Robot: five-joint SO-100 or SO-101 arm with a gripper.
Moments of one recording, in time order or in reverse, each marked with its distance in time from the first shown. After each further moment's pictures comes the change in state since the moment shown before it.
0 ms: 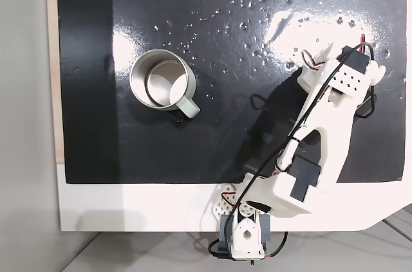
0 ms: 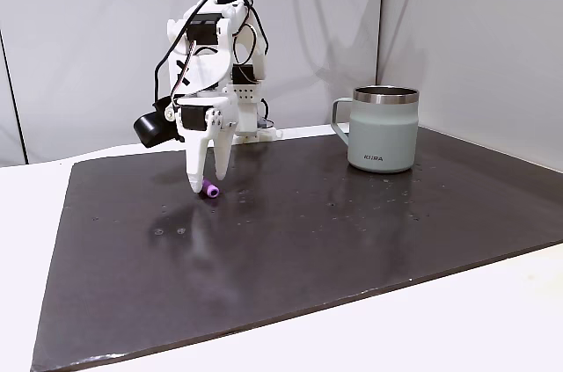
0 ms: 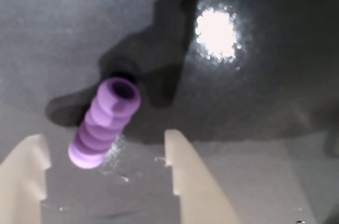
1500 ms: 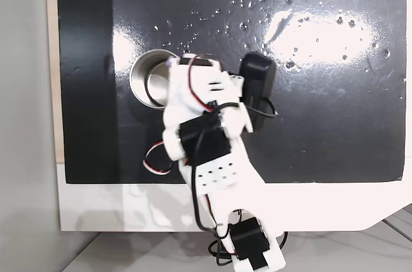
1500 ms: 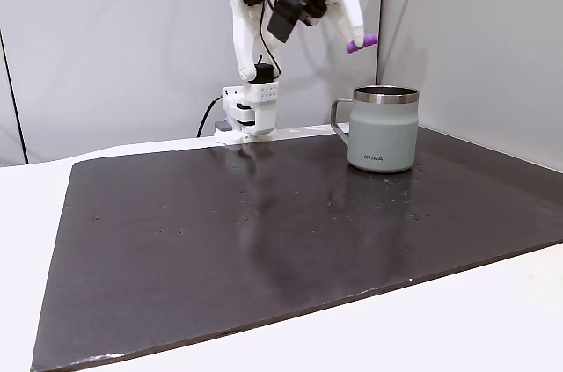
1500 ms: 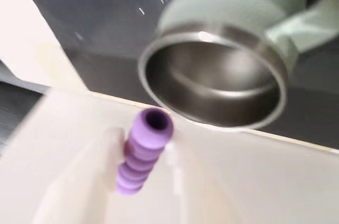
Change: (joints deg) arm -50.4 37.3 -7.7 18.5 5.2
